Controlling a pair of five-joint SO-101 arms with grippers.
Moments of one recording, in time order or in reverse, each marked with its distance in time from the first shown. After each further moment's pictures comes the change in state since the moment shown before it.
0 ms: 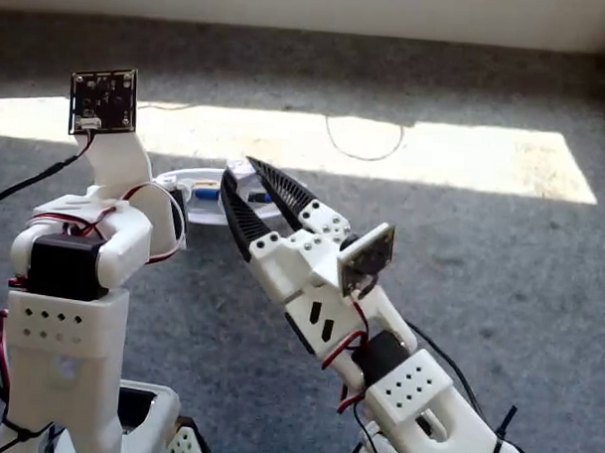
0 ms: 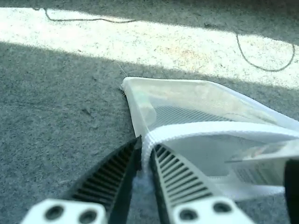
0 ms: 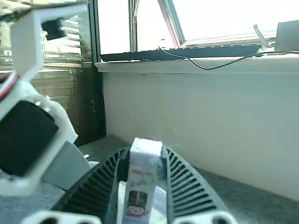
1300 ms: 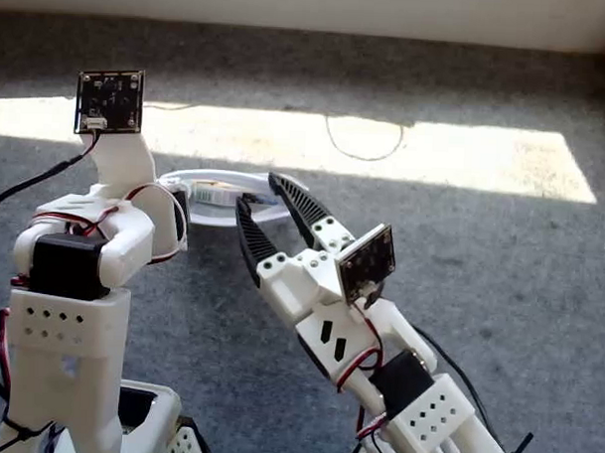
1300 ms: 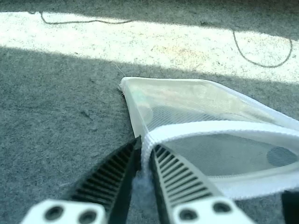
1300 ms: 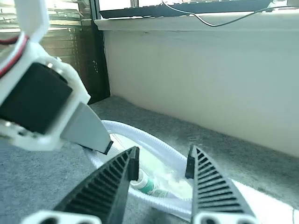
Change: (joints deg) left arm 0.3 0.0 0.0 0.0 -1.3; right arm -1.3 -17.1 -0.3 29.1 0.0
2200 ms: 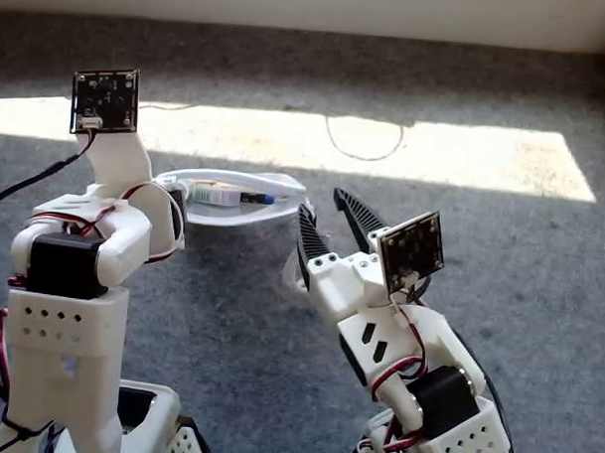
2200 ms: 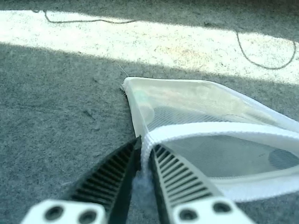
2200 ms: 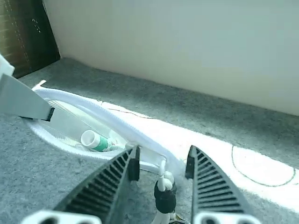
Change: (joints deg) left arm -1.1 0.0 0.0 0.0 0.0; right arm 10.4 -7.6 -8.4 28.7 0.0
